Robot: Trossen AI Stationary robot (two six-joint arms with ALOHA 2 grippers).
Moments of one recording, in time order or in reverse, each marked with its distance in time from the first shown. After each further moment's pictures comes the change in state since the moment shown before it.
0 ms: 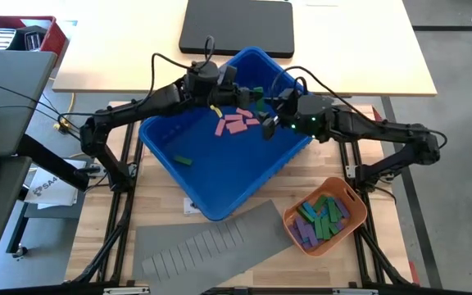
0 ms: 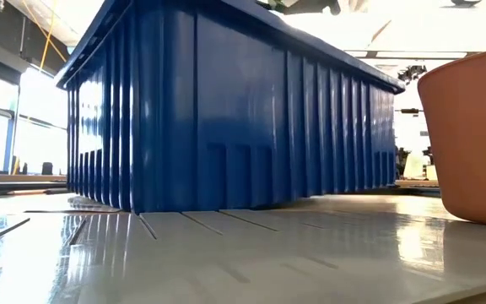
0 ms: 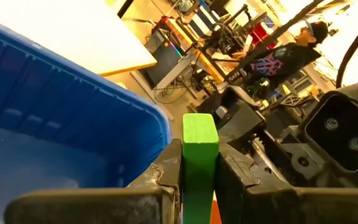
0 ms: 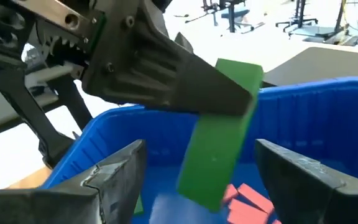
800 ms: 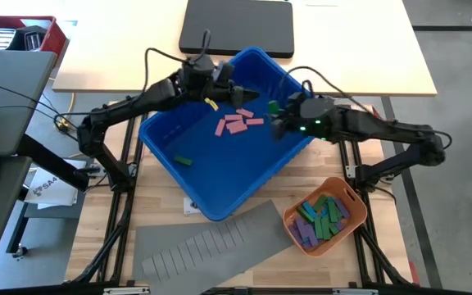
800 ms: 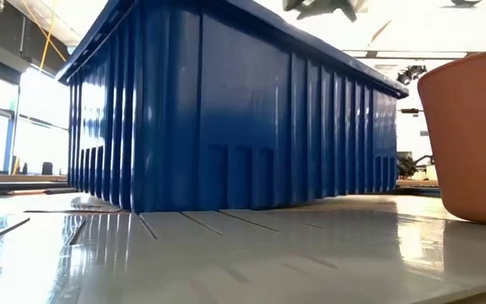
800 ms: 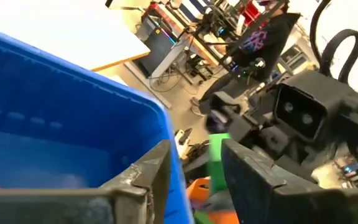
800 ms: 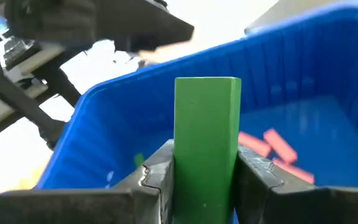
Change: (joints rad) left arm 0.038 -0.013 0.000 -0.042 0.113 0.082; right arm 0.001 -0.037 0.000 -0.203 -0.004 0.242
